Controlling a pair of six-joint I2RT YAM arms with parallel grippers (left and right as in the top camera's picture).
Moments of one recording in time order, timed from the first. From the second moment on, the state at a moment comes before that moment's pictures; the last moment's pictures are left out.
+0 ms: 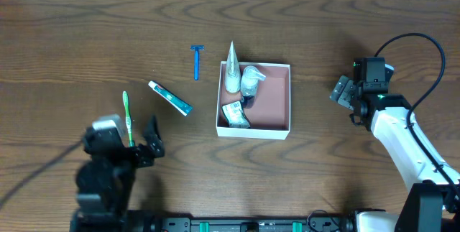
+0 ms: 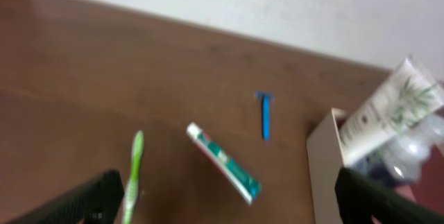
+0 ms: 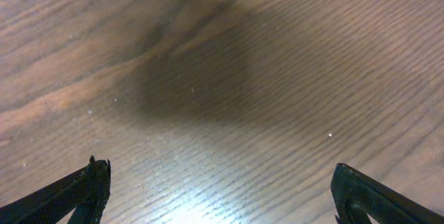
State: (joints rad) left arm -0.02 0.35 0.60 -0.63 -0.01 -0.23; right arm 0.03 1.47 0.86 -0.48 0.30 0.49
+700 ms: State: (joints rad) left arm -0.02 1.47 1.49 -1.15 0.14 -0.22; right arm 0.03 1.47 0.86 -0.48 0.32 0.49
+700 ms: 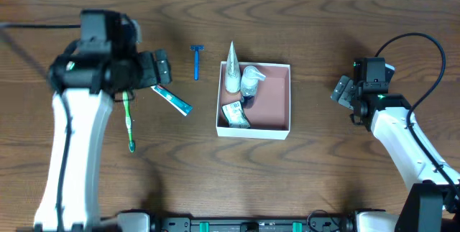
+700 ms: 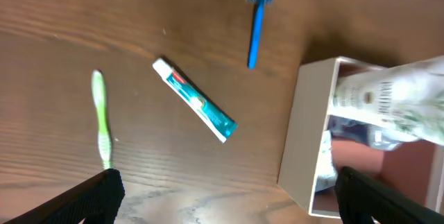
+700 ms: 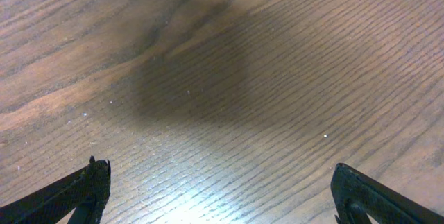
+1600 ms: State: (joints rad) left arm -0.02 1.96 1.49 -1.09 0.09 -0.88; right arm 0.03 1.47 0.86 -0.48 0.31 0.49
